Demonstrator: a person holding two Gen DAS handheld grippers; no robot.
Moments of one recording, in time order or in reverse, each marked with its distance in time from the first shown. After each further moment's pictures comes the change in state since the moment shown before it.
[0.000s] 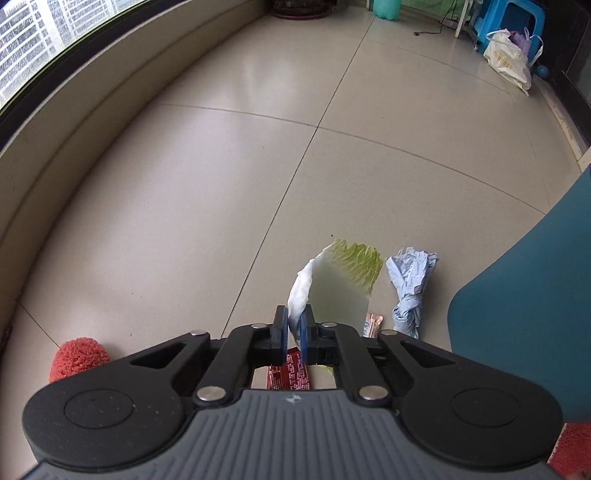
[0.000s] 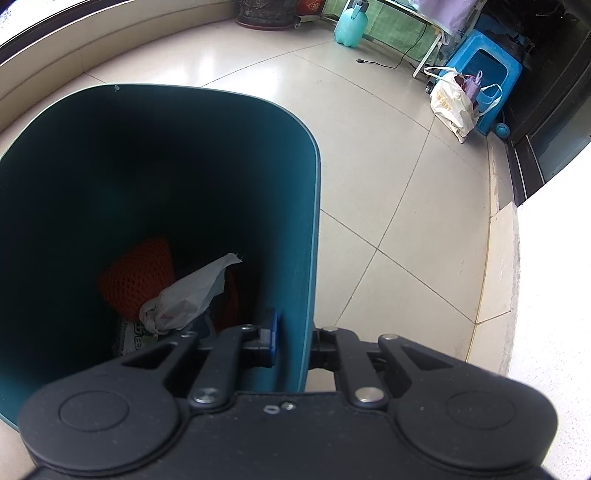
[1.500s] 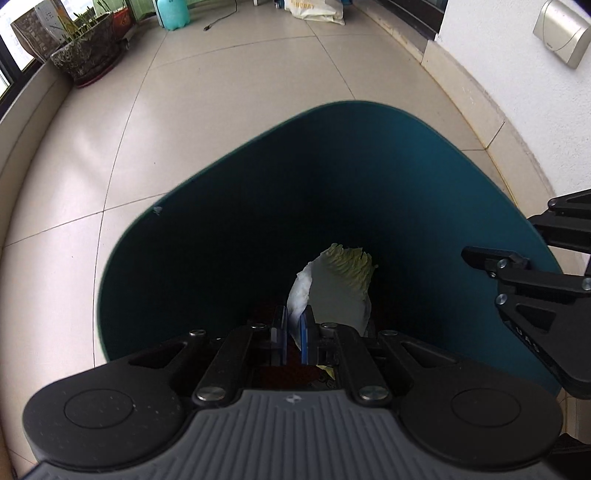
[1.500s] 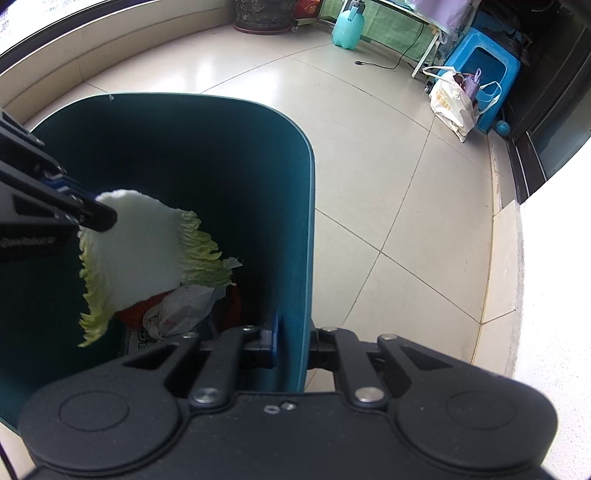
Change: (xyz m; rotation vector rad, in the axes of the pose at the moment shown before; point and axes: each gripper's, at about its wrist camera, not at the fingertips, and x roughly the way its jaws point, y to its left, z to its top) left arm 0.003 -0.287 0.021 0.474 0.056 -0.170; right arm 0.002 -0.002 -0.001 0.017 -0.015 0.014
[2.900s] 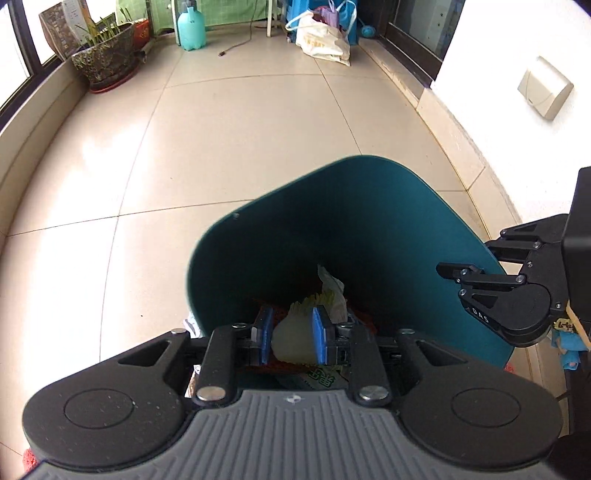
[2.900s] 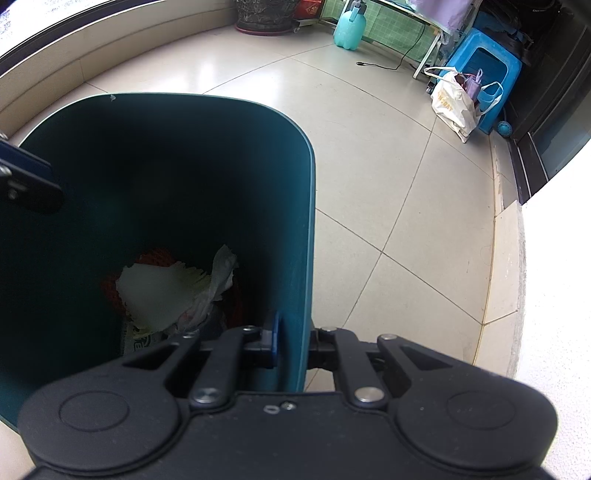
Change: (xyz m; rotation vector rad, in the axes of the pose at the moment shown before) left arm -0.083 0.045 -0.022 -0.084 -0.132 -0.072; right arm 0.000 -0.001 -0.002 -0.003 -0.003 0.004
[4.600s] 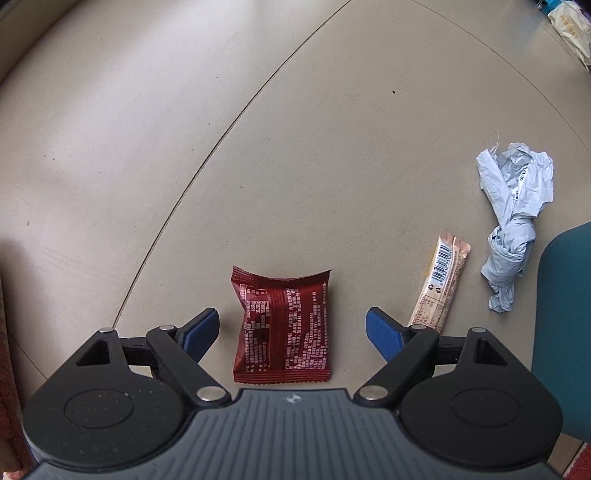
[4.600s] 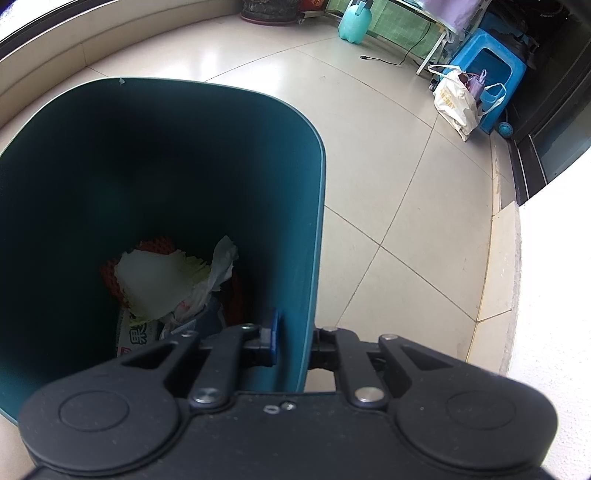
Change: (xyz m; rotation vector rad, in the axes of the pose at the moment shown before) left arm 0.207 0.241 -0.206 -0.580 0.301 0.189; right arm 0.006 0.006 0.005 -0.028 0.033 -0.021
